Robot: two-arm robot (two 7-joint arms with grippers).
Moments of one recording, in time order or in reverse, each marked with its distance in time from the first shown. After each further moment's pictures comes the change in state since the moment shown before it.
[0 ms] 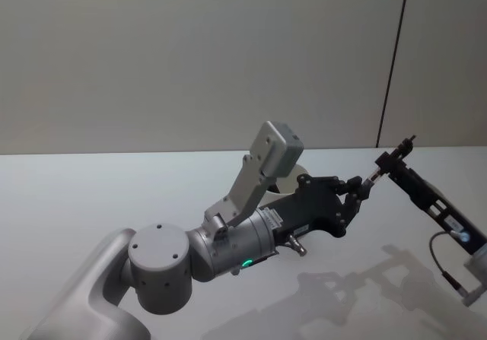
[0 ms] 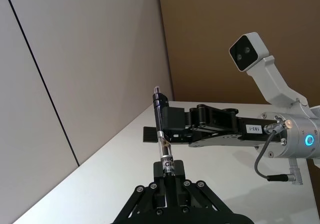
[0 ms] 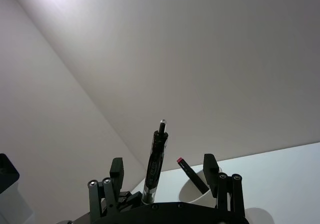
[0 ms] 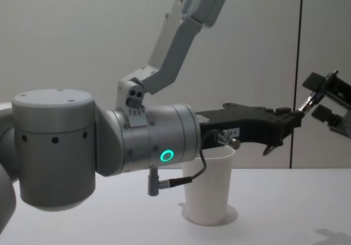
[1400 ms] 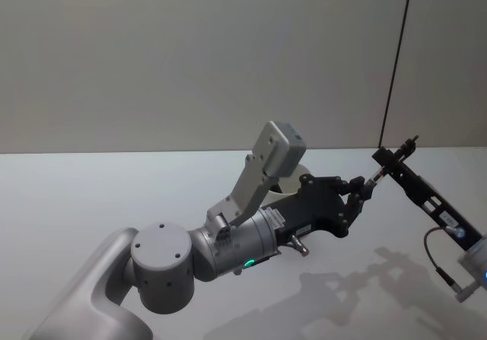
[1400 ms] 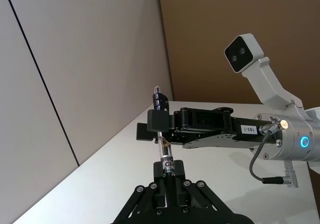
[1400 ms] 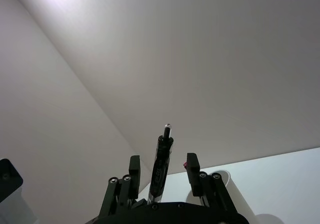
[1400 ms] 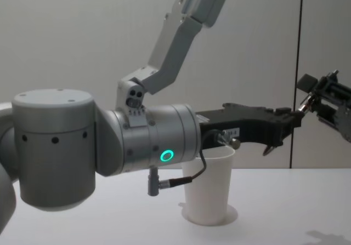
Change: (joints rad) left arm 0.000 0.000 0.000 0.000 0.000 0.000 0.000; right arm 0.028 -0.010 -0.024 0.028 0.024 -0.009 0.014
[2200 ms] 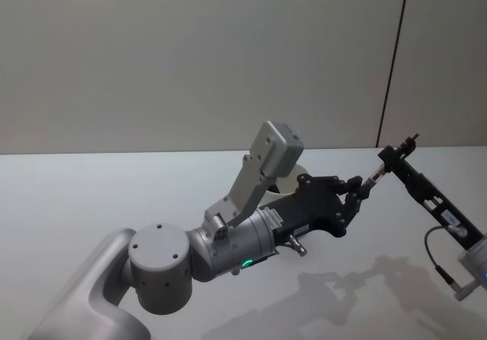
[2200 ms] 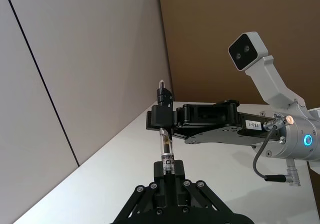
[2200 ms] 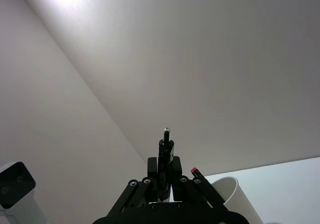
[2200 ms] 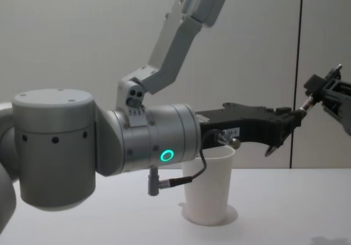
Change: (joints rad) left arm 0.000 0.000 0.000 0.000 0.000 0.000 0.000; right arm -0.004 0.005 -0.004 -0.002 0.033 -0.025 0.028
